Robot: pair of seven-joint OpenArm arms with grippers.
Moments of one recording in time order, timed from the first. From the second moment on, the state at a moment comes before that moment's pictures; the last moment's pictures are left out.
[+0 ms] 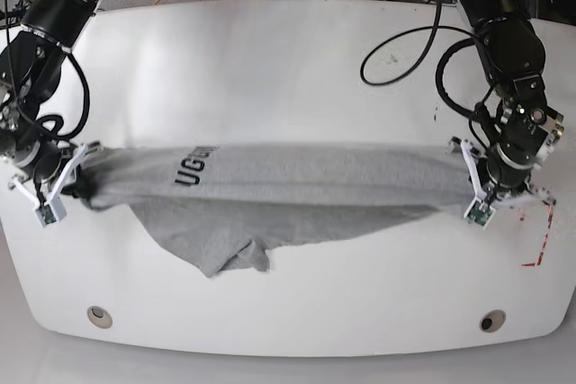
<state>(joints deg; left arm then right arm) -6.0 -13.2 -15.0 113.6 3.5 -43.4 64.4 8.0 25.7 29.6 98.4 34.7 41.1 -75.6</state>
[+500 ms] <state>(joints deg) 8.9 -11.0 -21.4 113.5 3.4 -43.4 64.4 -8.4 22.3 32.2 103.0 35.2 41.1 -75.6</state>
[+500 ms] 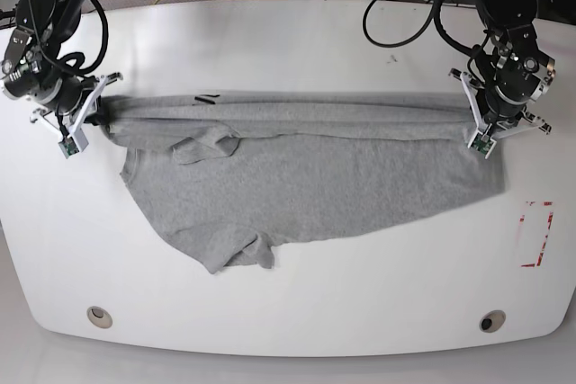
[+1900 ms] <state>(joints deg) 19.0 -16.7 -31.2 112.6 -20.8 -42.9 78.6 -15.4 19.4 32.6 104.2 43.7 41.1 -76.9</state>
